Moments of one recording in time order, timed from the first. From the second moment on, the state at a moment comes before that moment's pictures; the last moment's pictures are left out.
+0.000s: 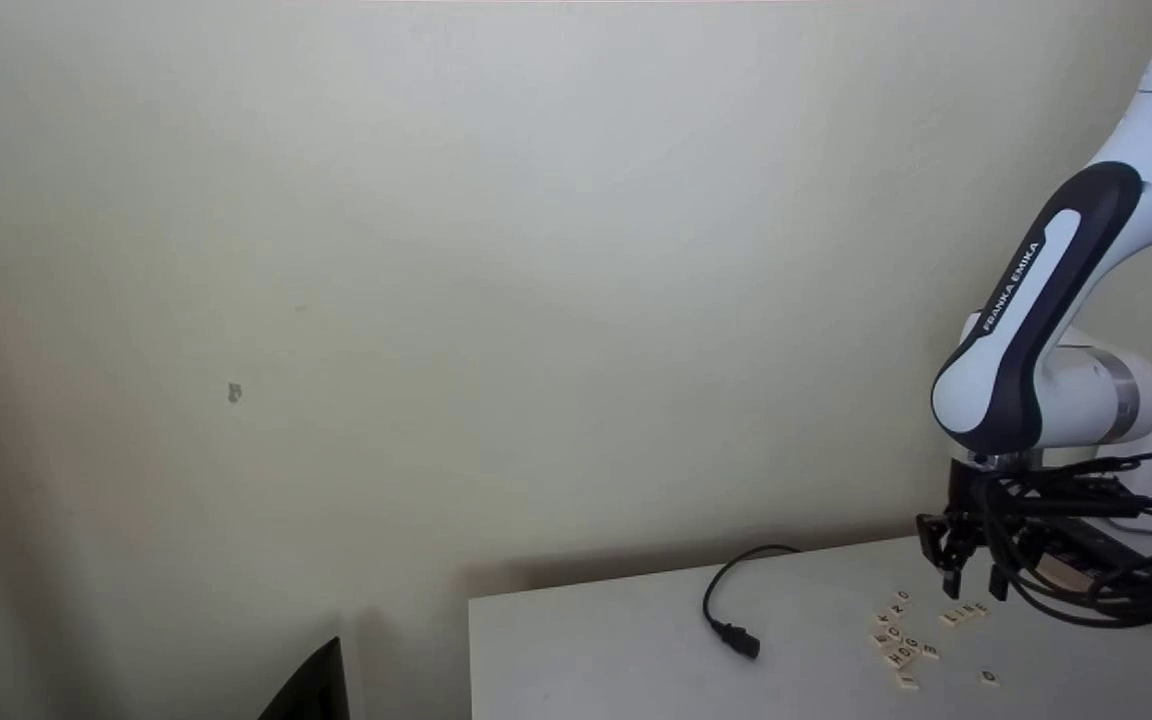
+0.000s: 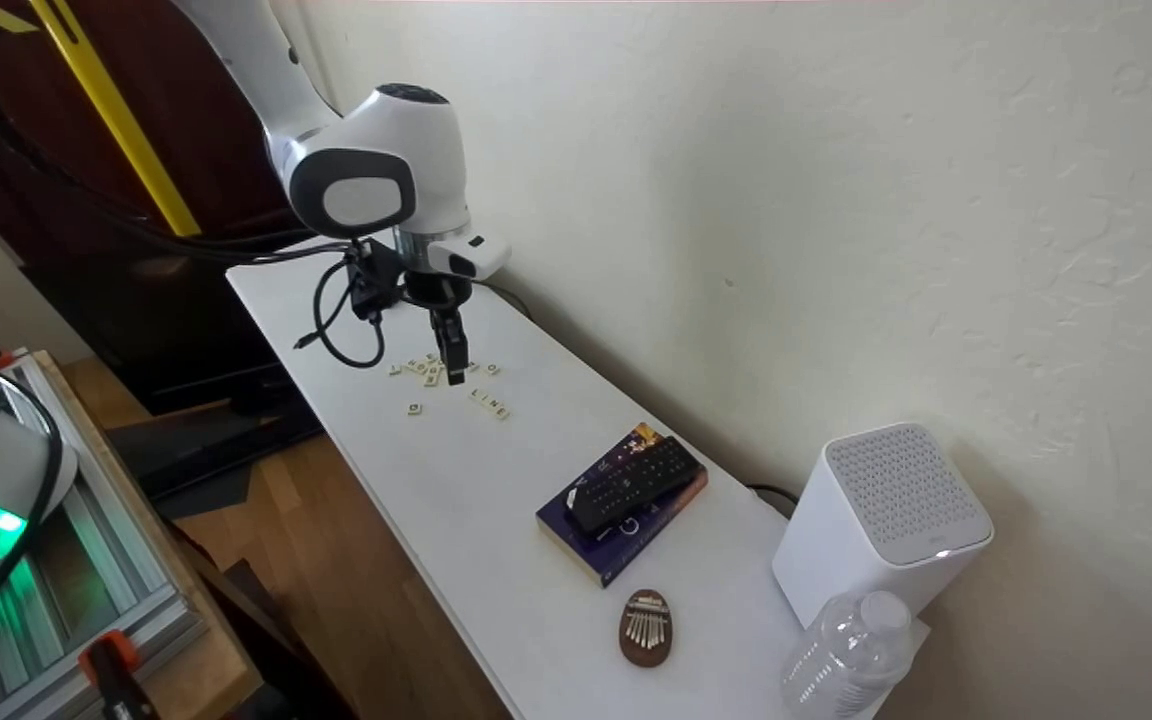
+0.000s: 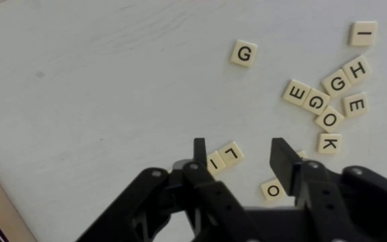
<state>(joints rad) -0.13 0.56 -0.12 -2.37 0.08 2.84 0.17</state>
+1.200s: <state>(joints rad) -0.19 0.71 -0.07 -2.28 0.10 2.96 0.15</state>
